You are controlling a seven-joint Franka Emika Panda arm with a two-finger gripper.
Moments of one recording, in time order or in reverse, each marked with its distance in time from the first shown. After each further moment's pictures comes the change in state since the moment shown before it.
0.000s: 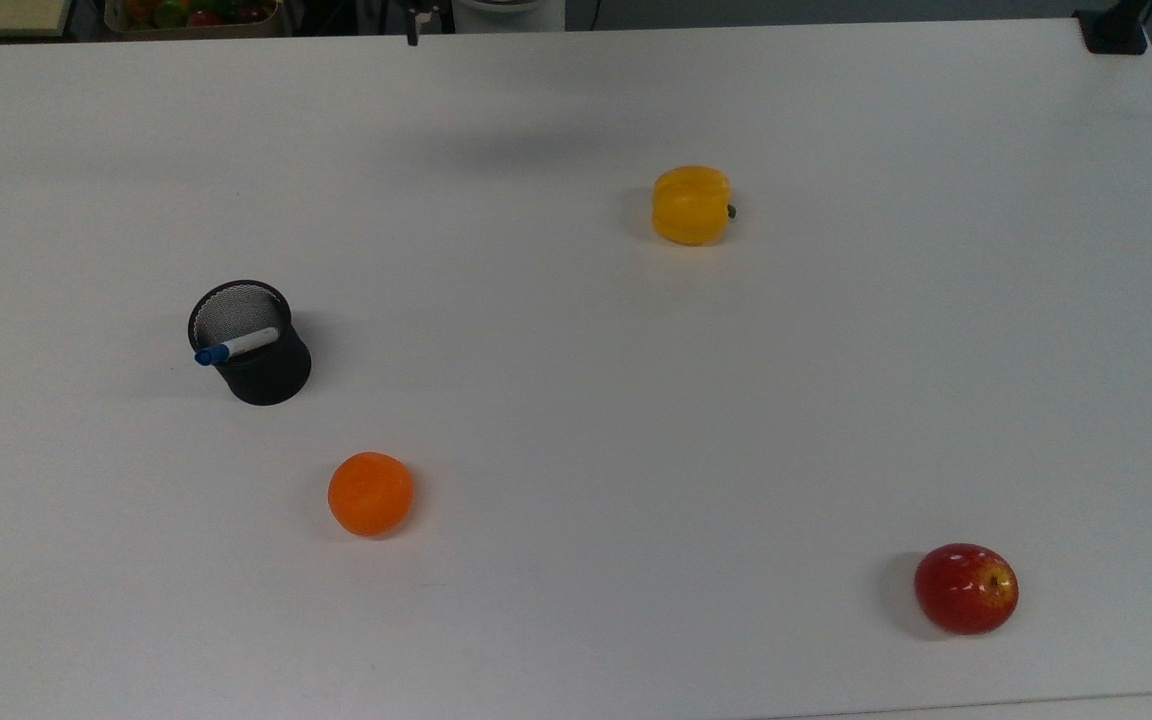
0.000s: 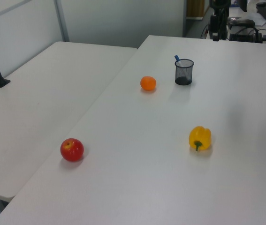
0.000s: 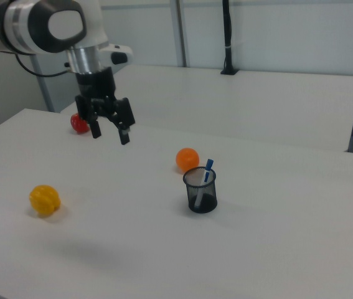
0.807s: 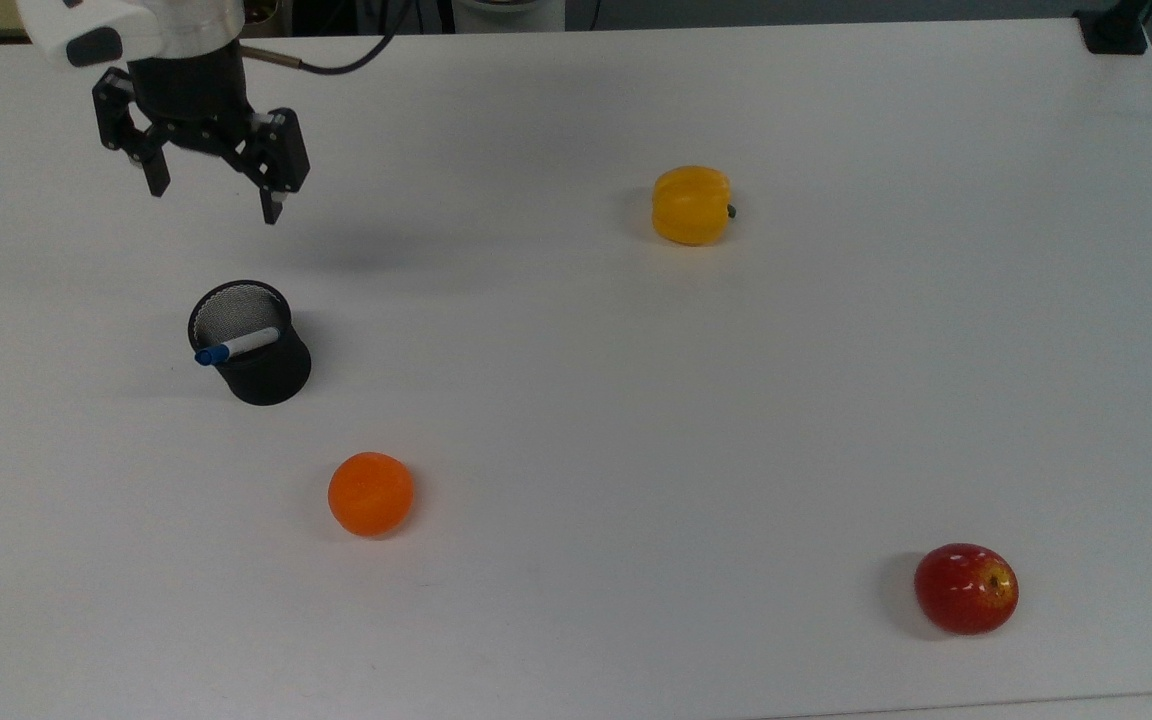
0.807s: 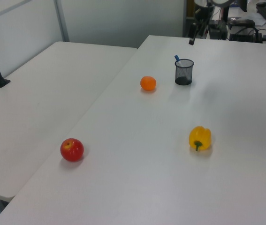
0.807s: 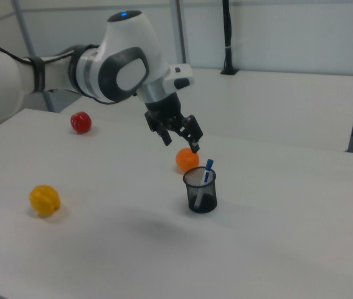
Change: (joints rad) arm -0.146 0.204 -0.004 0.003 0.003 0.503 -0.032
